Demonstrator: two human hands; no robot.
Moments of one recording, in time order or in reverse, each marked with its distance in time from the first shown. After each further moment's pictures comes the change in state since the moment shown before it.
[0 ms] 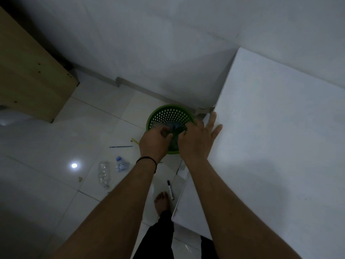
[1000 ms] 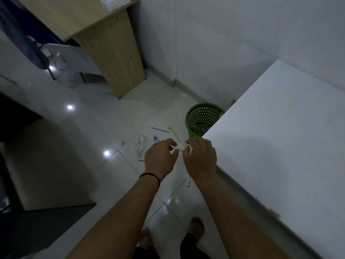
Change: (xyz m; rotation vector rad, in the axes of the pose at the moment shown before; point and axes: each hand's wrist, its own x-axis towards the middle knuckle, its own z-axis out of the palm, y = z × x) left_hand -0.316 -0.049 -0.048 0.113 0.240 -0.148; right_hand -0.263 0.051 -0.048 0.274 -0.011 -0.528
